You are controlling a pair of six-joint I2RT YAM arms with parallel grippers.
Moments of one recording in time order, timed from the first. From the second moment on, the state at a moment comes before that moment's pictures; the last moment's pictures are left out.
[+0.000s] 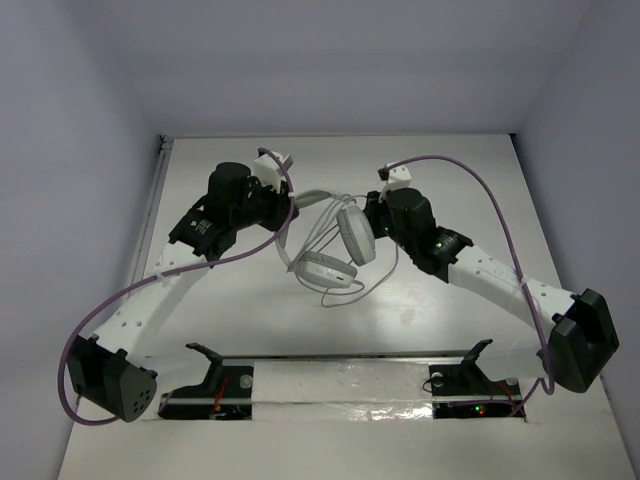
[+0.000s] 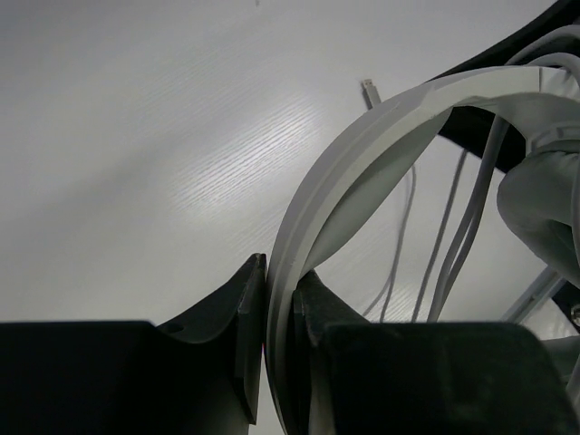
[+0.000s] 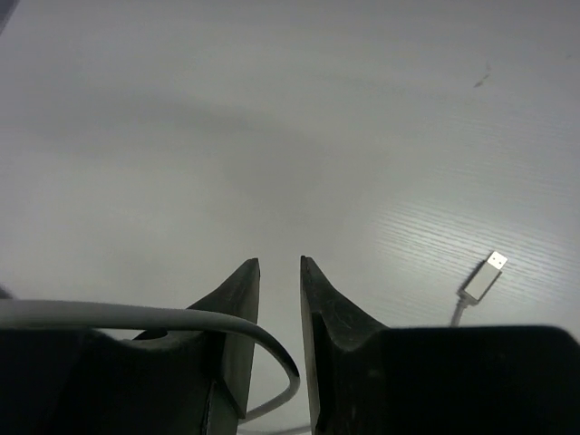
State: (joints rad) left arm -0.47 1.17 1.12 -0.44 0.27 -0.10; right arm 0.72 1.30 0.98 -0.08 0.29 0.32
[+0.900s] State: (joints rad) left arm -0.40 1.21 1.28 -0.20 0.34 -0.57; right arm 0.70 1.59 0.73 0.61 -0.19 0.63
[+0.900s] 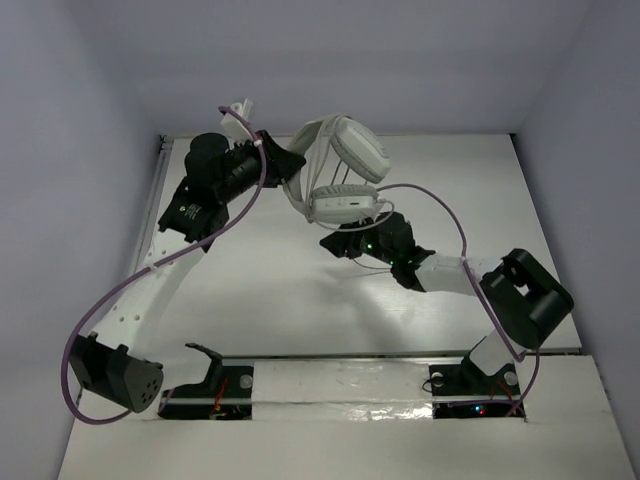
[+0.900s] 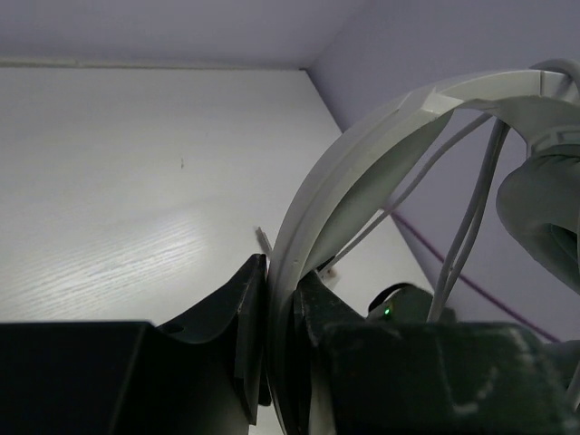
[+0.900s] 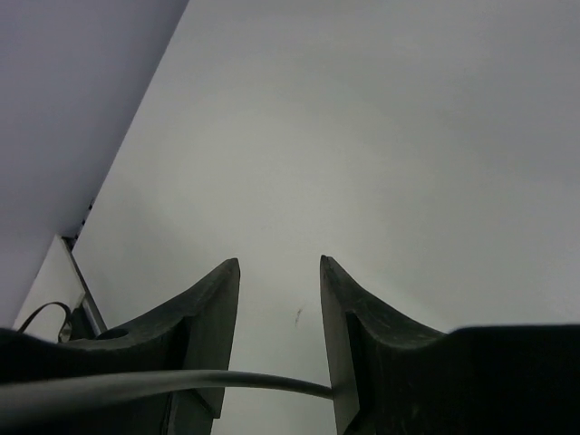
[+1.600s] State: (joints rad) left arm -0.25 1.24 1.39 -0.17 0.21 -0.79; right arm 0.83 1.68 0.66 0.67 -0.21 0.66
